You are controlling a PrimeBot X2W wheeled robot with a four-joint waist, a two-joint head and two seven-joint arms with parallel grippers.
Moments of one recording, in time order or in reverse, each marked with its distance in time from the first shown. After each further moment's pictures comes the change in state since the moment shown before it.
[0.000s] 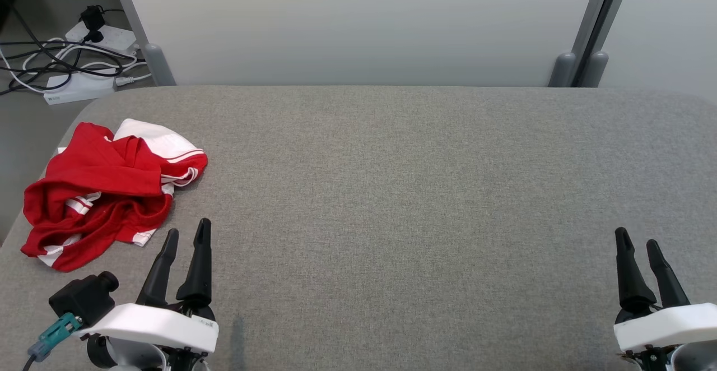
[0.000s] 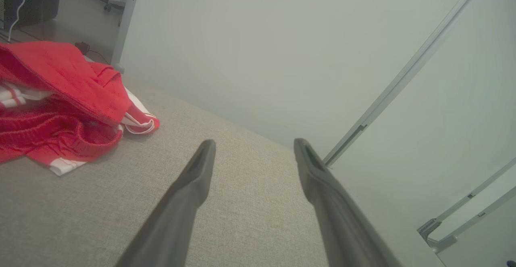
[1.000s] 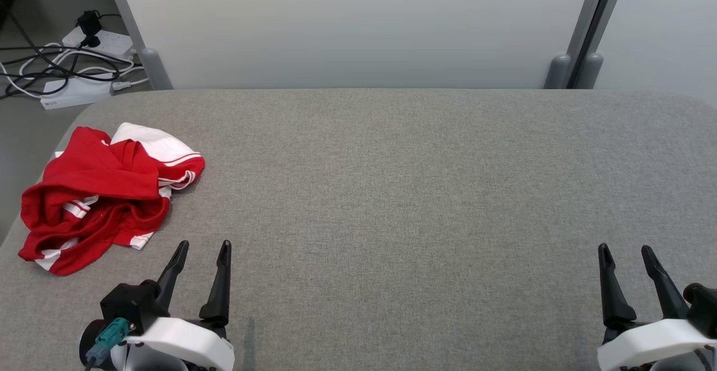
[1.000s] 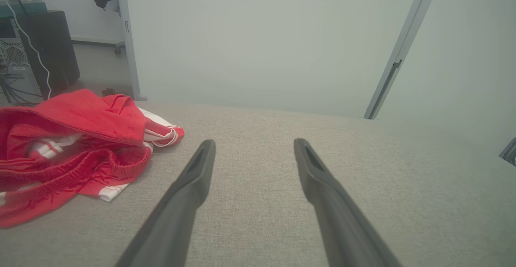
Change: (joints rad) left arm -0.004 0.051 -0.095 0.086 0.372 0.058 -0.088; right arm 0.023 -0.002 0.021 0.032 -0.405 0.000 -0.088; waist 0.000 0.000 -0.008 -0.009
